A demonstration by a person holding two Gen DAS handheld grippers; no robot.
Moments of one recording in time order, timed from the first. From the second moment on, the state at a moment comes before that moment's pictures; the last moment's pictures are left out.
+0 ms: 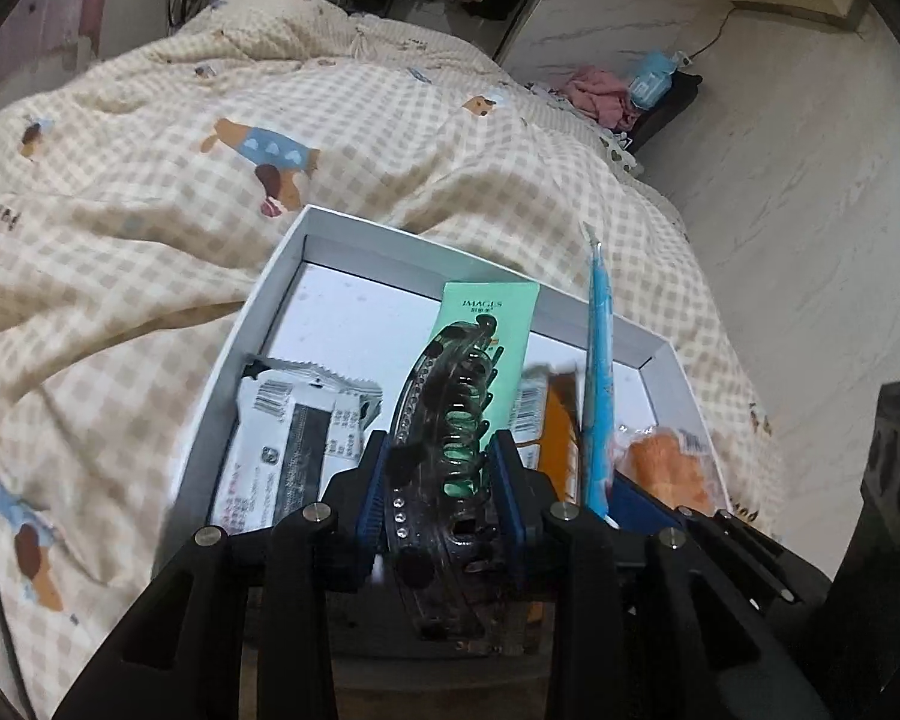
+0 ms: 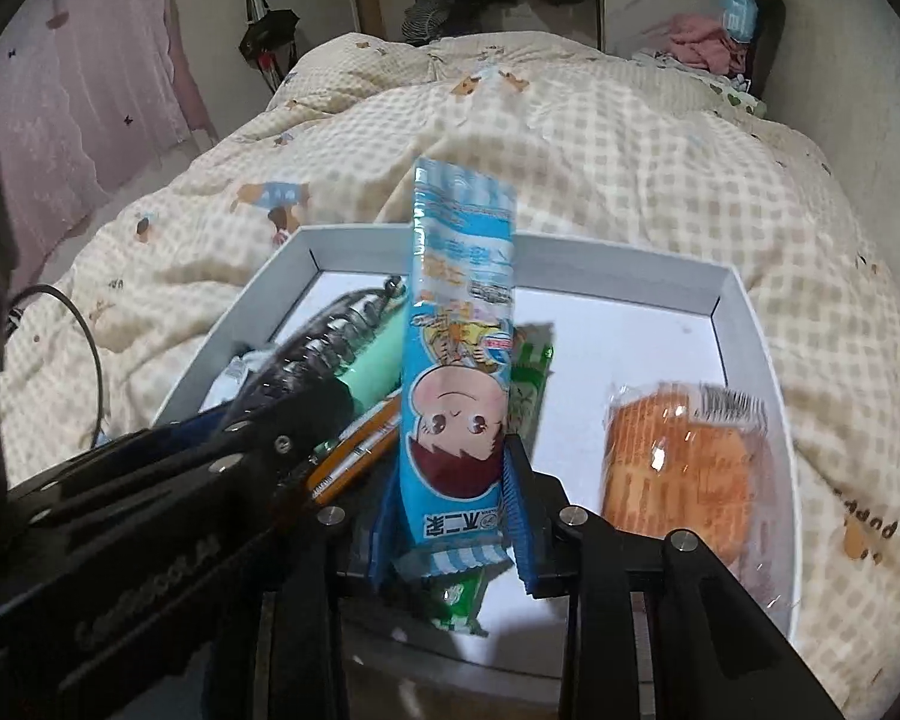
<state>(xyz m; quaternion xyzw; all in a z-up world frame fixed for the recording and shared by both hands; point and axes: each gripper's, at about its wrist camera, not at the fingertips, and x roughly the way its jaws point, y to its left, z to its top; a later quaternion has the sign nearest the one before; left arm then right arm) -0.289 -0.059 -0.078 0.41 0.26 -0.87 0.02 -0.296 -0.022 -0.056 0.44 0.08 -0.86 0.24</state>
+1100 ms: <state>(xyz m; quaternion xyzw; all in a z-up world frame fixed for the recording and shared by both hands) -0.170 -0.071 0.046 0.25 0.11 -0.95 0.14 -0.215 0.139 0.101 0.26 -0.06 -0.91 0.33</state>
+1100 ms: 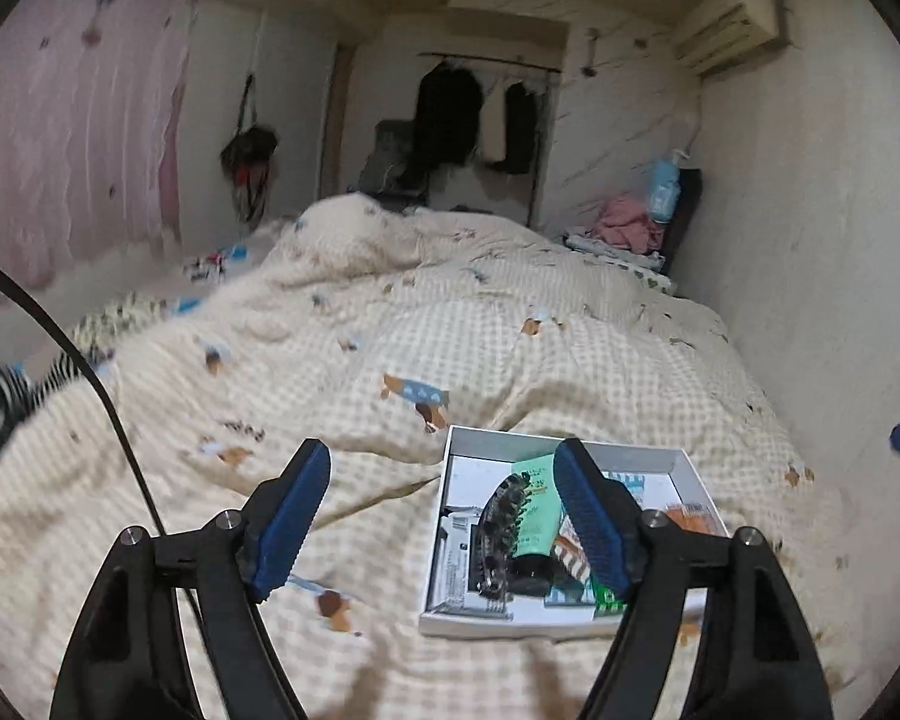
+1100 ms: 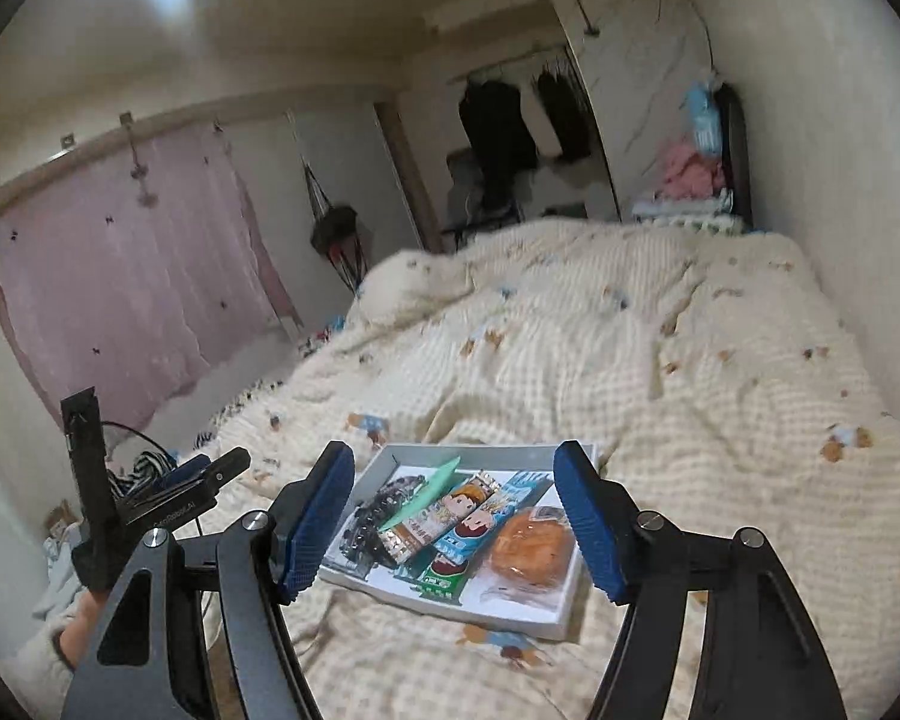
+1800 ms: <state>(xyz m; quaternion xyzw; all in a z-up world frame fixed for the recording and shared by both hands) -0.090 -0.011 0.035 0.24 0.05 -0.97 -0.01 -0.114 0.107 0.044 0.28 -0.01 -0.88 0.38</state>
